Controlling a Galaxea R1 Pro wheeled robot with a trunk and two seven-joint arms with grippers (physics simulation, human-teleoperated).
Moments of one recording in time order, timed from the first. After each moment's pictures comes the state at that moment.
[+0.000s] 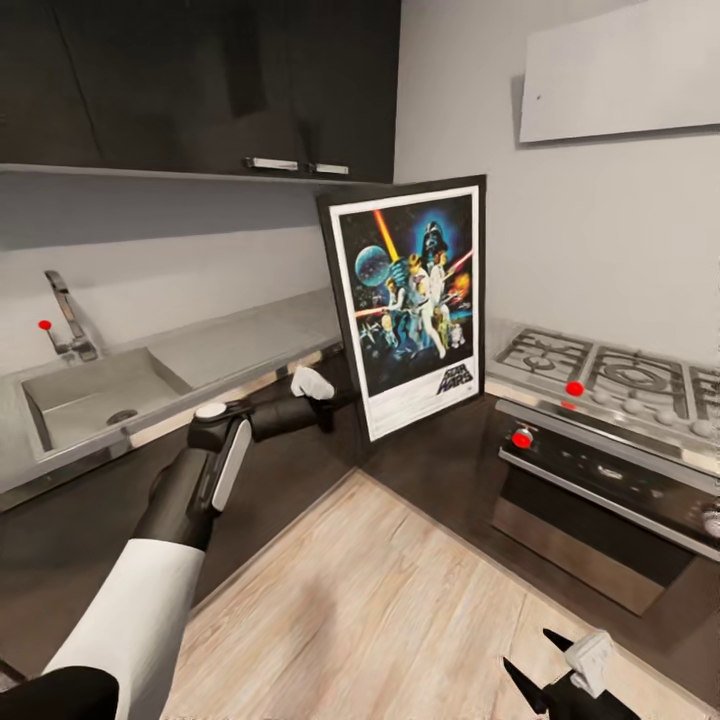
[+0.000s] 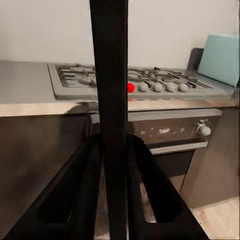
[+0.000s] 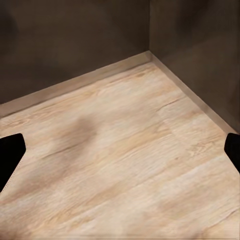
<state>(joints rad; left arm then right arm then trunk) -0.84 -0.08 -0.06 -1.22 0.04 0.47 -0.96 0.06 -0.14 -0.33 -1.20 0.05 -0.10 0.78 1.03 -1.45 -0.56</state>
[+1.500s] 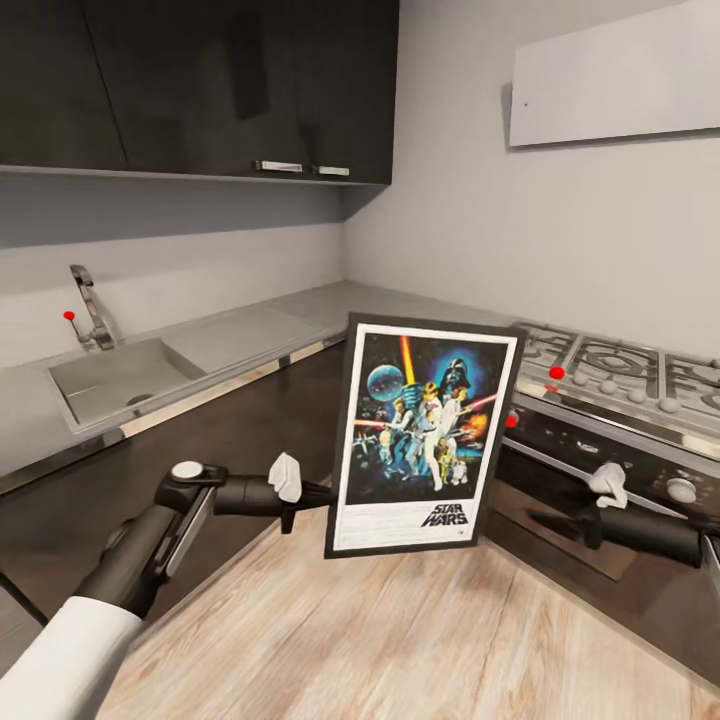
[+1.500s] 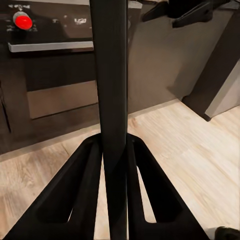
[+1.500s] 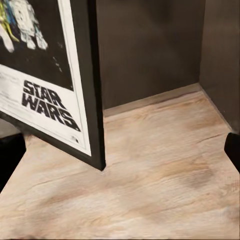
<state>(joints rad) -0.67 0.15 -0.21 -1.20 0.02 0.42 -1.27 -0.42 -0.41 -0.35 -1.34 0.05 0.55 1.28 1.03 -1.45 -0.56</state>
